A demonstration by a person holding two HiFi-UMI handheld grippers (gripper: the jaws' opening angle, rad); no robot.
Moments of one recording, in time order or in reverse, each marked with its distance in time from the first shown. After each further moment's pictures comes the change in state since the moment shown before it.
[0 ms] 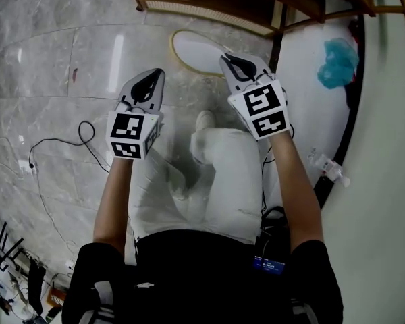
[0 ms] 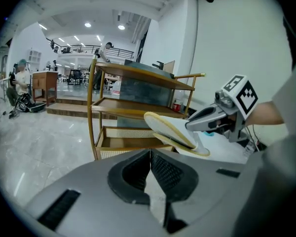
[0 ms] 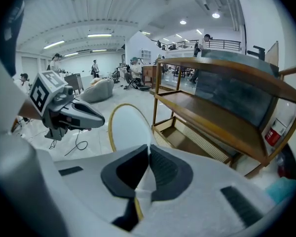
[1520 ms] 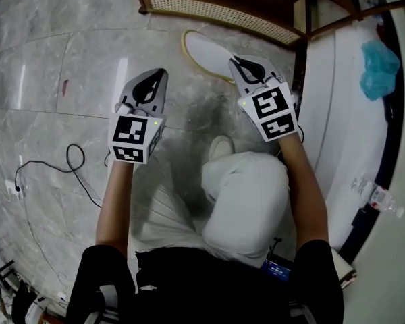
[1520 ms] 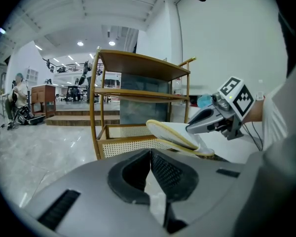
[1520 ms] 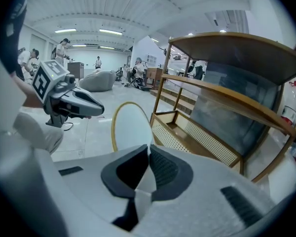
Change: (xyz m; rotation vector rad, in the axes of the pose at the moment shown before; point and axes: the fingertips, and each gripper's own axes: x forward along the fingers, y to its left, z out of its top) left arm 0.072 0.047 -0.139 0.144 -0.151 0.039; right arm 0.127 0.017 -0.124 -0.135 -0.098 -0.082
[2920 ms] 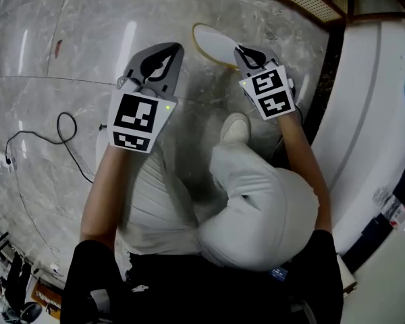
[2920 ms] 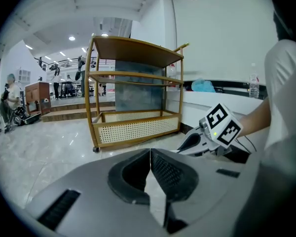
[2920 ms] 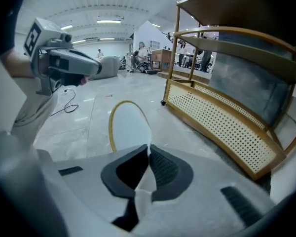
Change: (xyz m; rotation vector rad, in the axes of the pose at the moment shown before) left arm 0.008 -0.010 -0.083 0.059 0.085 -0.042; right arm 0.099 0.076 -0.140 0.039 0.153 0.120
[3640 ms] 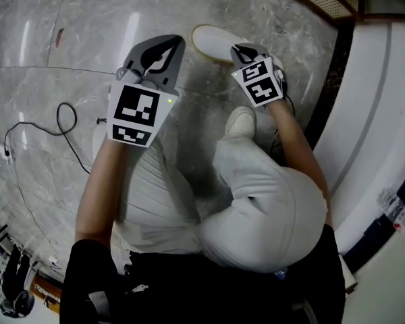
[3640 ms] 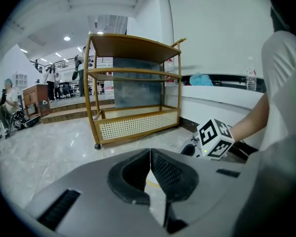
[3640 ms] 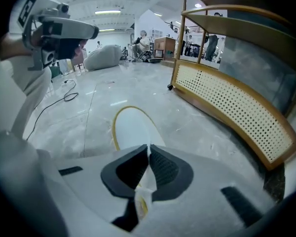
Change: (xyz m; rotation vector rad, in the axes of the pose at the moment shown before) left arm -0.004 0.002 -0.019 0.044 0.046 -0.002; right arm 0.053 0.028 -0.051 -0.002 0.114 0.038
